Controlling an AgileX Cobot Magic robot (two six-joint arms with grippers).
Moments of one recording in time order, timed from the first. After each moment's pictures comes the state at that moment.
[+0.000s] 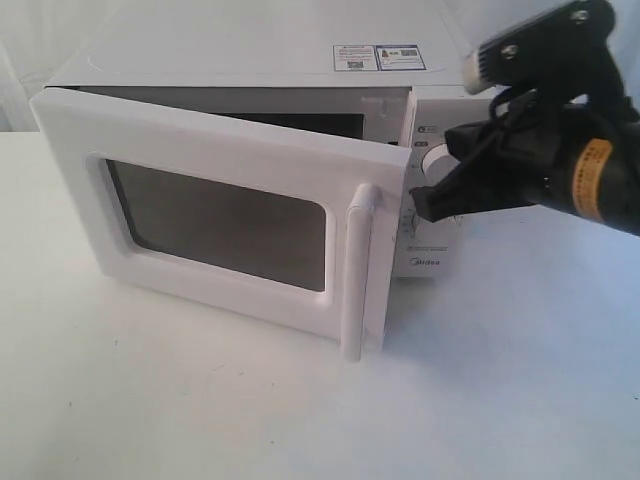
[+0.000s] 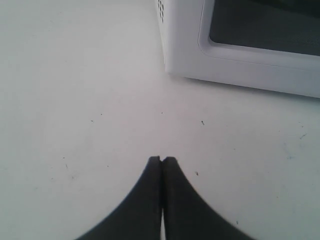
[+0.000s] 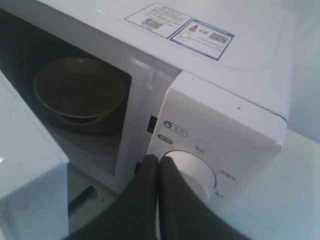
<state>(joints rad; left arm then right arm) -0.11 0.00 0.02 -0.13 0.42 0.08 0.40 1.19 -0.73 -1.74 0.09 1.58</state>
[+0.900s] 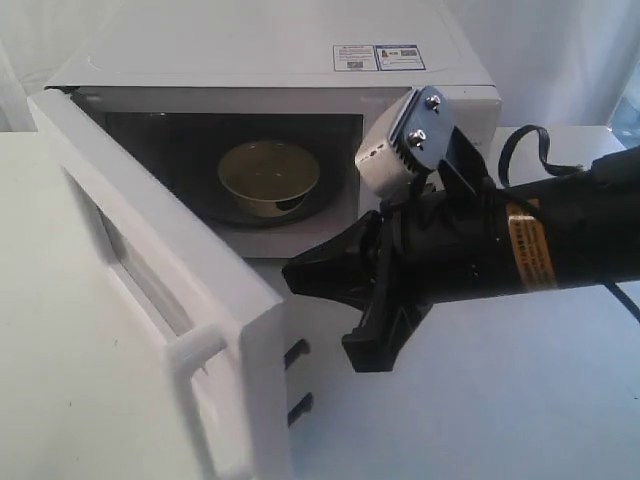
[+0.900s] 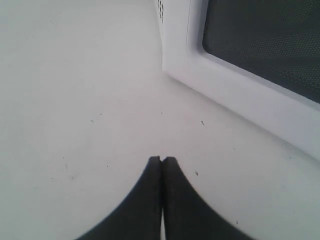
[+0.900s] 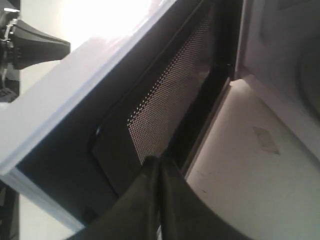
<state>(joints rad) -0.11 0.00 0.02 -0.13 0.42 0.08 0.40 1.31 -0.76 -1.73 -0.73 1.52</state>
